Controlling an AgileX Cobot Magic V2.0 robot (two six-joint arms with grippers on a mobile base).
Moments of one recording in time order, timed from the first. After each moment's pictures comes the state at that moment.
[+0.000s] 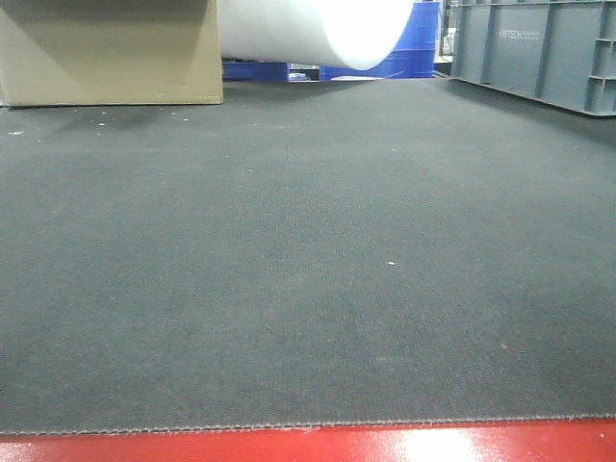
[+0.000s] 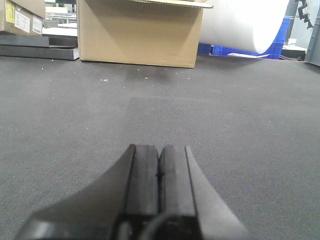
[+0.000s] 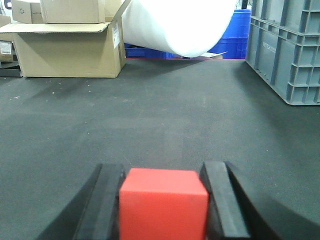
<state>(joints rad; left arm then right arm) -0.03 -0.01 0.03 0.00 0.01 -0.04 0.35 0.08 -0.62 -0.21 0.67 0.28</state>
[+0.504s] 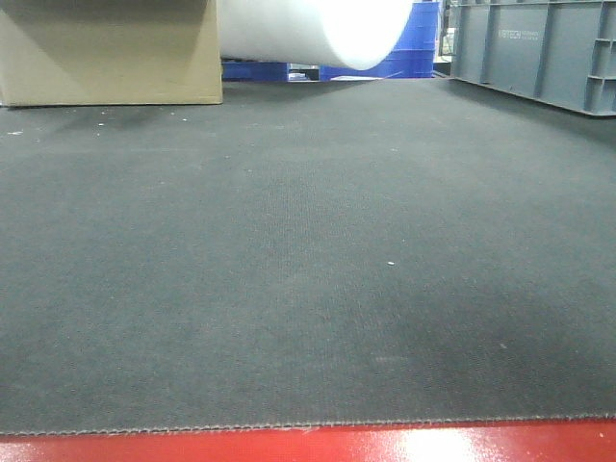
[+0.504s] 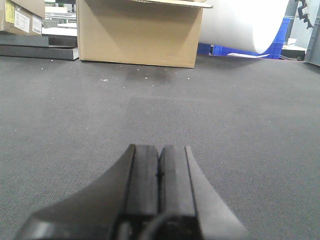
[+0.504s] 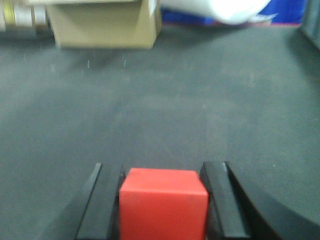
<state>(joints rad) -0.03 -0.01 0.03 0.00 0.01 -0.04 0.35 0.54 -0.78 0.04 0.55 0.07</state>
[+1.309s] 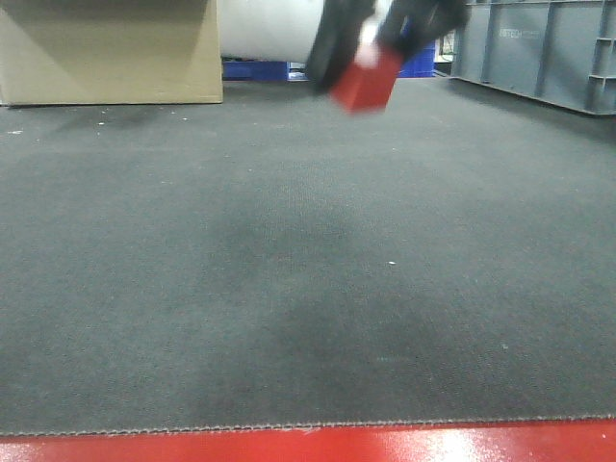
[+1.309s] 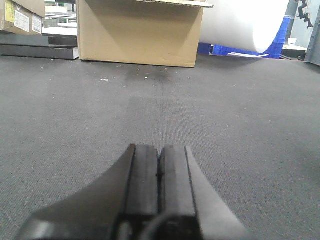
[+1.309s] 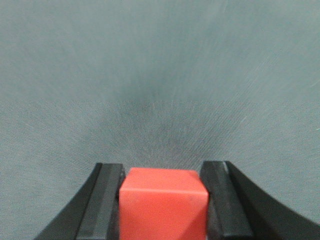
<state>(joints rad) -0.03 -0.01 0.03 0.00 0.01 -0.04 0.53 1.60 -1.27 0.24 0.58 -0.25</state>
